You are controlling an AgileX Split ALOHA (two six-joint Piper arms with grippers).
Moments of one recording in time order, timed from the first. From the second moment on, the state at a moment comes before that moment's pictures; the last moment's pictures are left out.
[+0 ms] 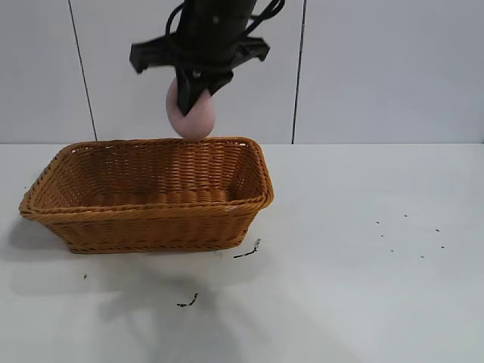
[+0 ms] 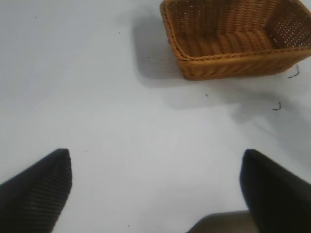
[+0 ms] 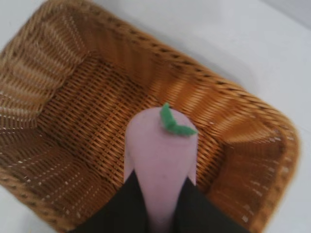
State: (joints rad) left arm -0.02 -0.01 -0.50 -0.04 1.07 0.08; right arm 0.62 2.40 -2.08 0.03 0.89 -0.09
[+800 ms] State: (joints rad) left arm -0.02 -0.01 -0.50 -0.04 1.07 0.08; right arm 0.49 2.28 -2.21 0.05 0.94 -0.09
